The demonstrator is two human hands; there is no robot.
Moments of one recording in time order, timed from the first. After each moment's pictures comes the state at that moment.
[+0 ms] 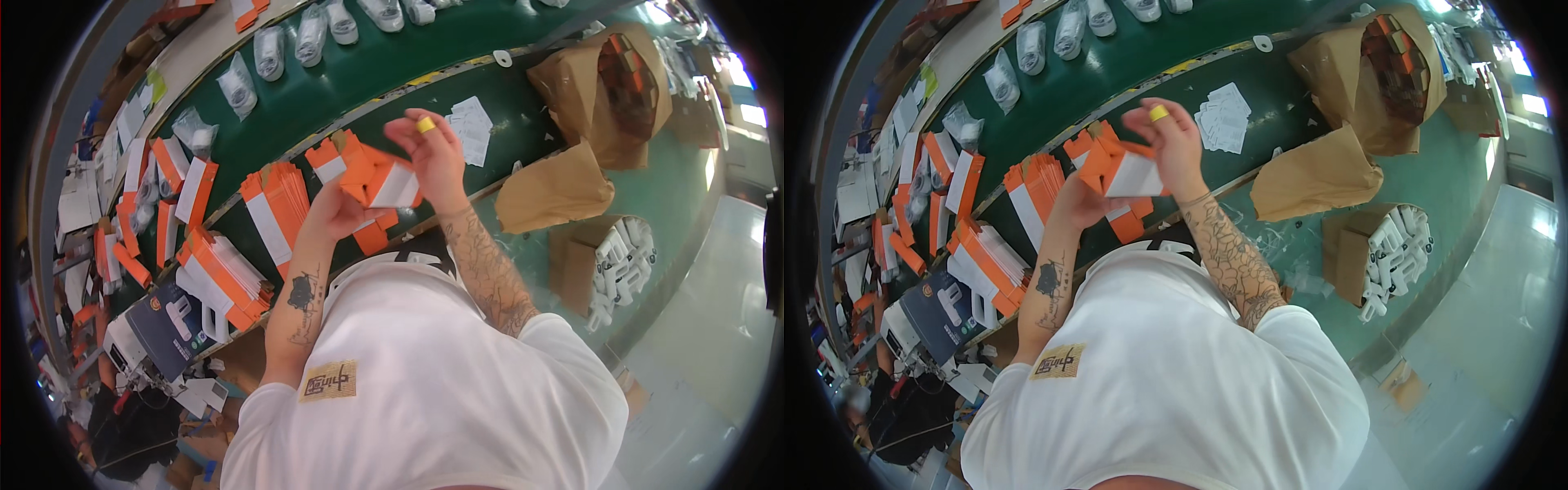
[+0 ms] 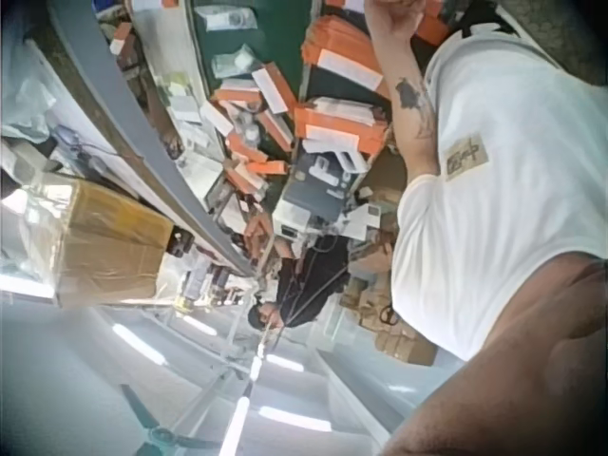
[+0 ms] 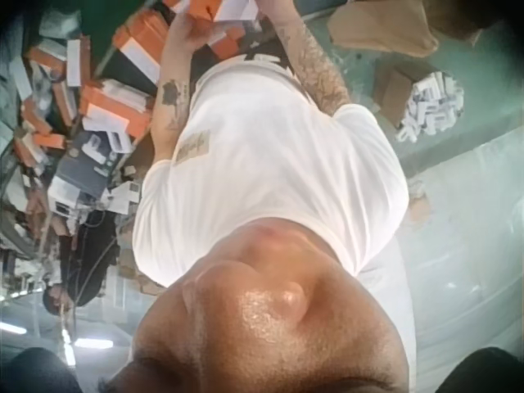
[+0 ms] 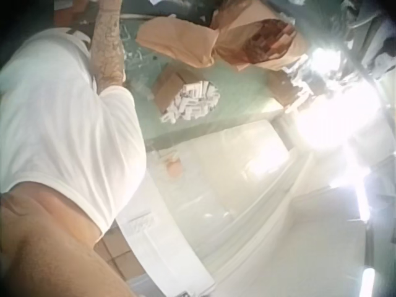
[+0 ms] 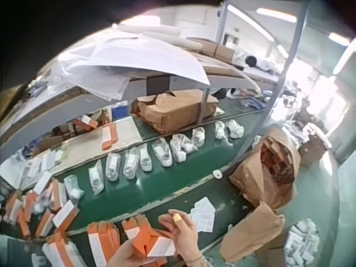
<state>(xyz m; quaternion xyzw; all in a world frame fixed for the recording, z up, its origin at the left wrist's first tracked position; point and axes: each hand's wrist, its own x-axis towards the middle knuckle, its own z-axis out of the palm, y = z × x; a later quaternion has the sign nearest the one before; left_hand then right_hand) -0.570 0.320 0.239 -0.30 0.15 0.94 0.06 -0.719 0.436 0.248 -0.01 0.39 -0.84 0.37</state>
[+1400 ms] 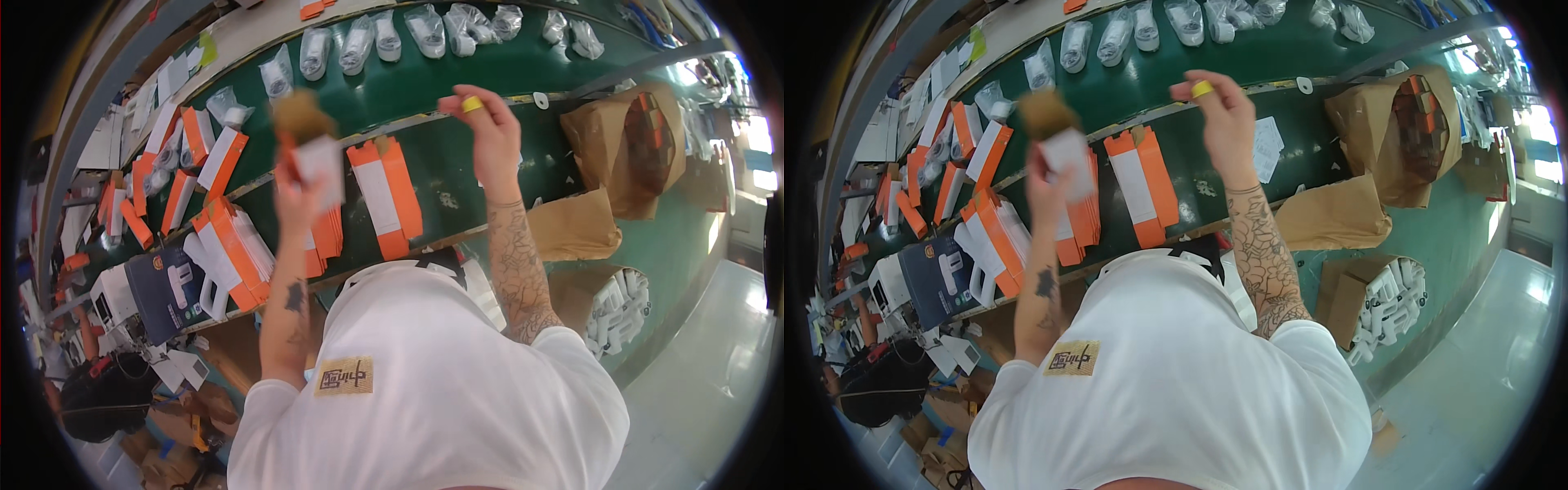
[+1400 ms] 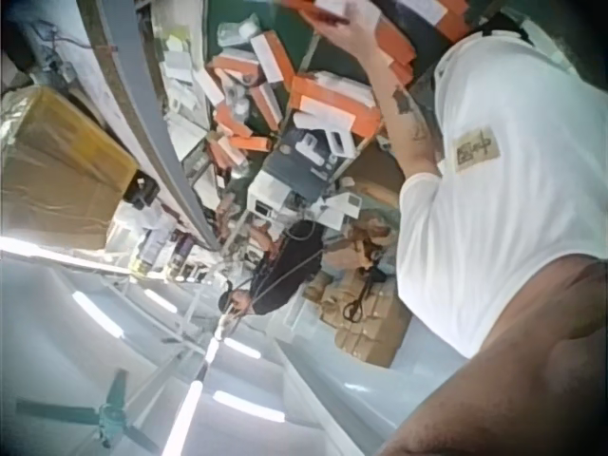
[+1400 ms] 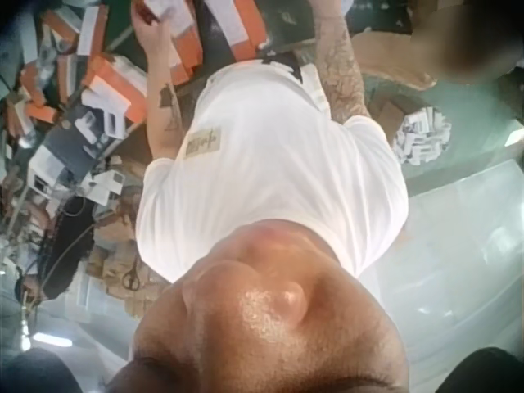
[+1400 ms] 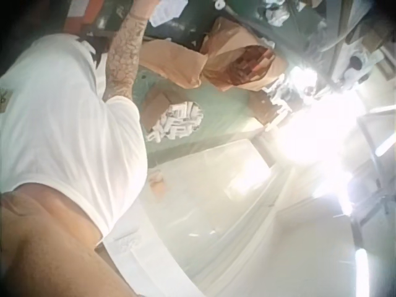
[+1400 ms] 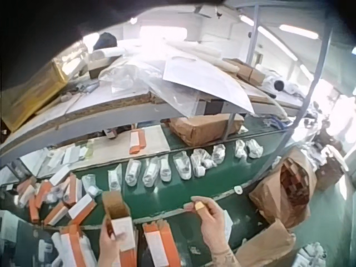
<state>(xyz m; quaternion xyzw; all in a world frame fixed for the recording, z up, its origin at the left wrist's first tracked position) -0.481 0.244 0.195 -0.41 0.62 0.60 -0.30 -0.751 0.398 0.313 -0.21 0.57 -0.74 0.29</state>
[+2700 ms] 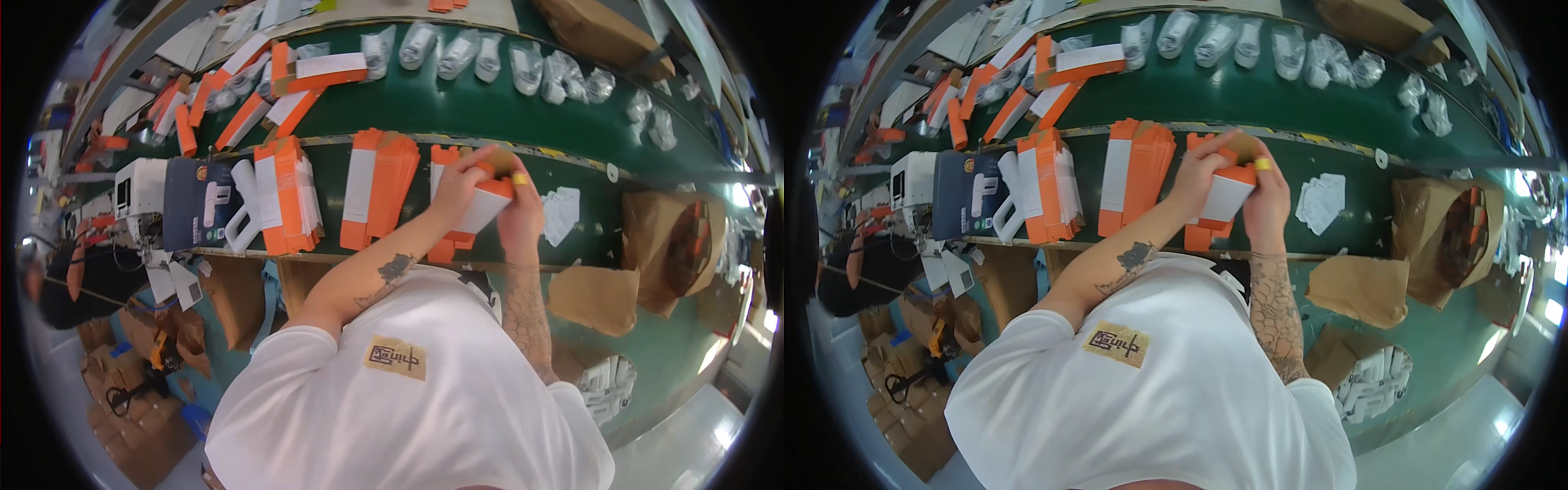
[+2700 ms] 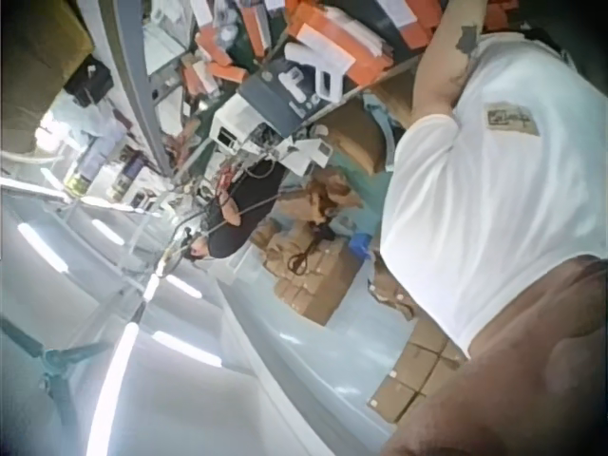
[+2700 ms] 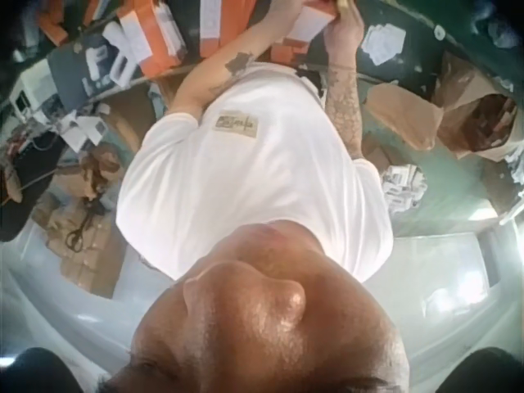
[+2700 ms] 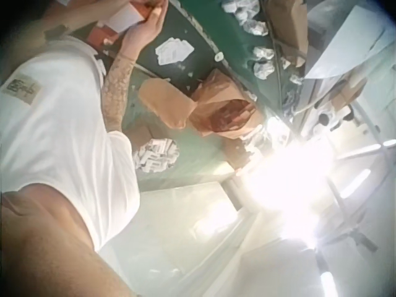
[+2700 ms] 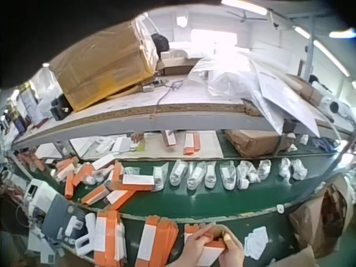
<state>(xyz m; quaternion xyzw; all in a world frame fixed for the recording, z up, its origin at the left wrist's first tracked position) -0.577 0.327 0.263 -0.32 0.37 0.82 -0.28 -0.666 0.406 0.269 -0.01 0.51 -0.75 0.42</state>
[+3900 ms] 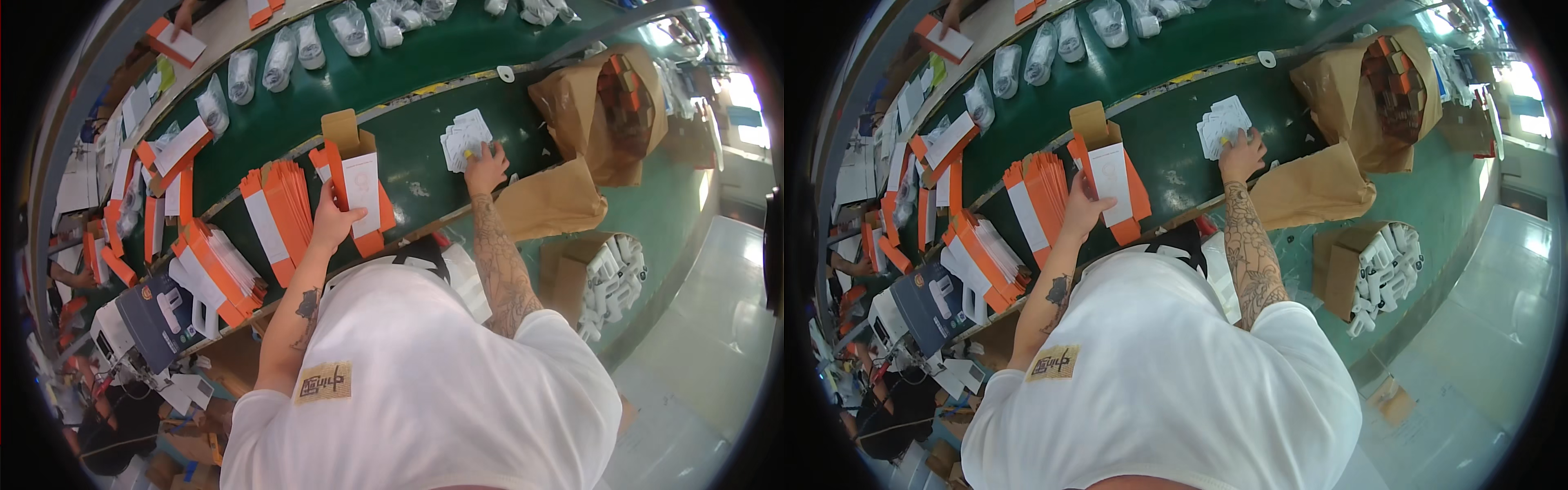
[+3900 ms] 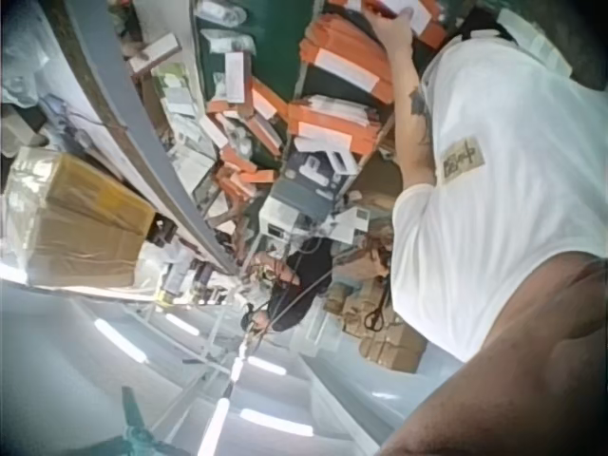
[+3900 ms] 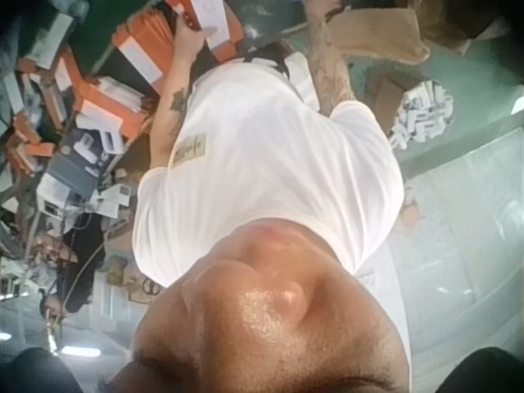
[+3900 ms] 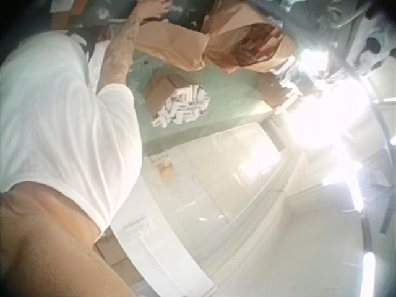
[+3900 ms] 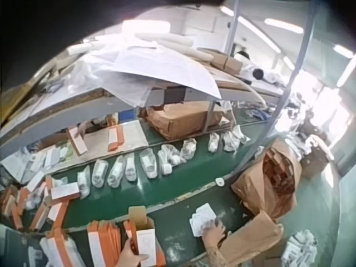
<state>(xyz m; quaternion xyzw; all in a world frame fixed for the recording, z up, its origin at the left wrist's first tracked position) -0.535 0.336 0.171 -0.41 0.62 0.66 -0.06 -0.794 0.543 0.073 -0.10 0.98 -0.15 -0.04</state>
